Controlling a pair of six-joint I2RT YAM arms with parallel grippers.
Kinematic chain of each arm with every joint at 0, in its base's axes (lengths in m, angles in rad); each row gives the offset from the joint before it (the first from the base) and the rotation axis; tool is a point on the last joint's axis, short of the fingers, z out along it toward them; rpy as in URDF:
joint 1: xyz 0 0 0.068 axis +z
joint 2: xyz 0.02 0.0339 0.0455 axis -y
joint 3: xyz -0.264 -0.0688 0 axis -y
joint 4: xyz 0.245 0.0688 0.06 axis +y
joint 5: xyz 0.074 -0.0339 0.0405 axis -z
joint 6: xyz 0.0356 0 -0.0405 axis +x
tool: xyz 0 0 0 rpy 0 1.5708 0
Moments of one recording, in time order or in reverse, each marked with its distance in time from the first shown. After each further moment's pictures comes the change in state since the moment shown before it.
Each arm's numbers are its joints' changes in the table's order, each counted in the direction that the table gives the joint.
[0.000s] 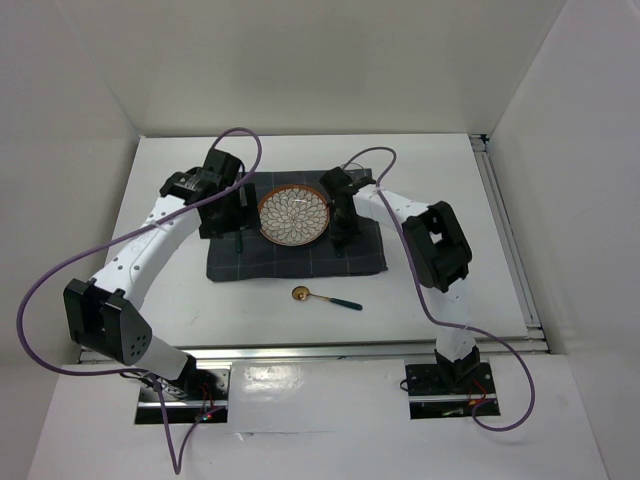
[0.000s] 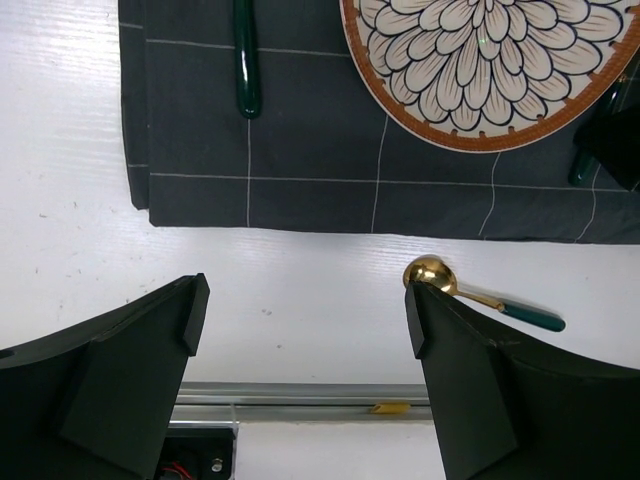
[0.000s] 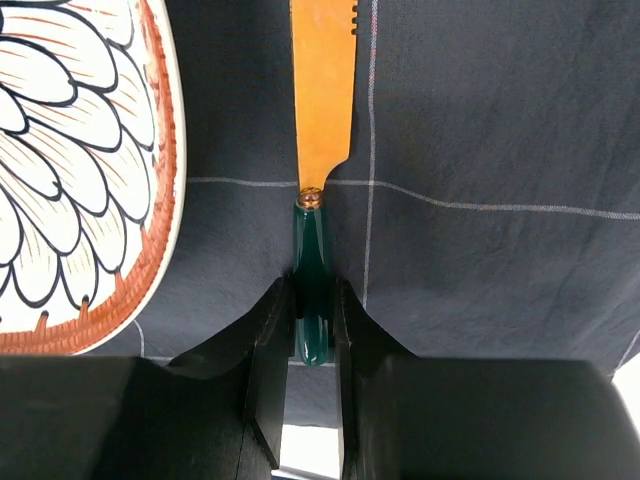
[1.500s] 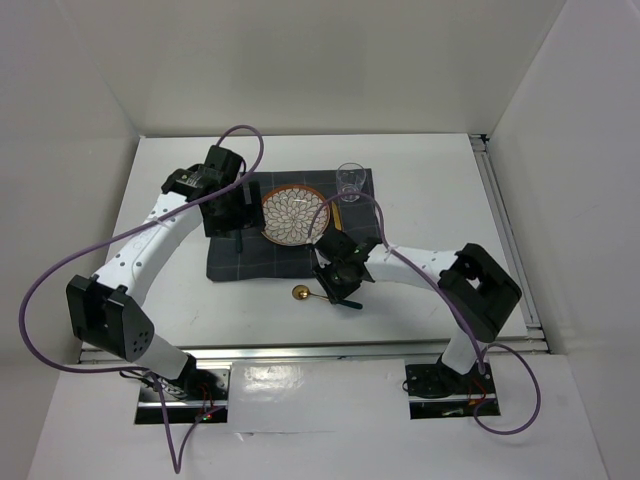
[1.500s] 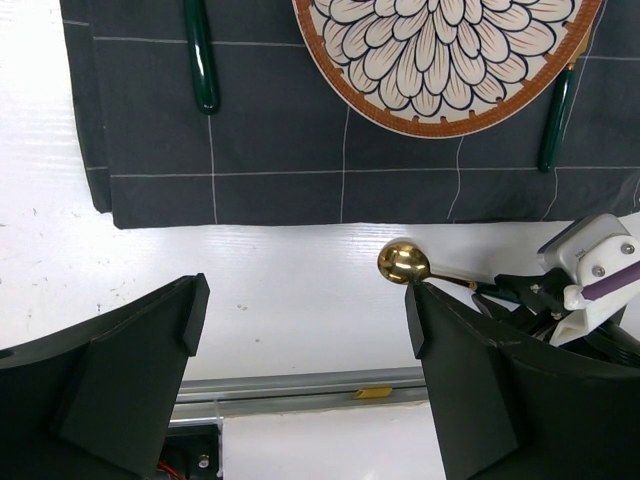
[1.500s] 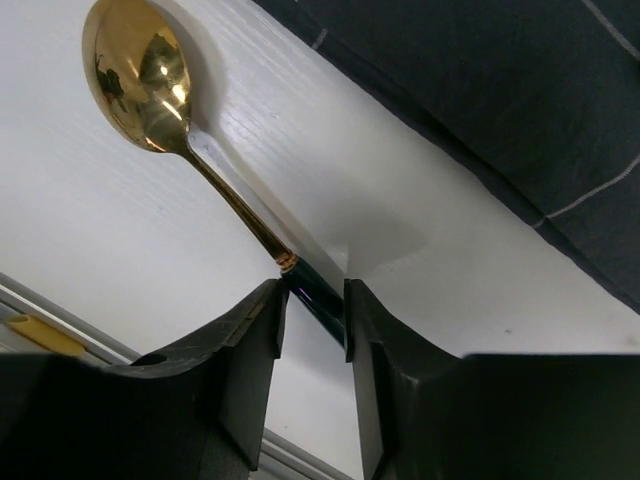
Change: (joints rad) left arm 0.000 -0.023 0.034 -0.002 0.078 0.006; right arm 0.286 0.447 -0.619 -0.248 -0.101 -0.314
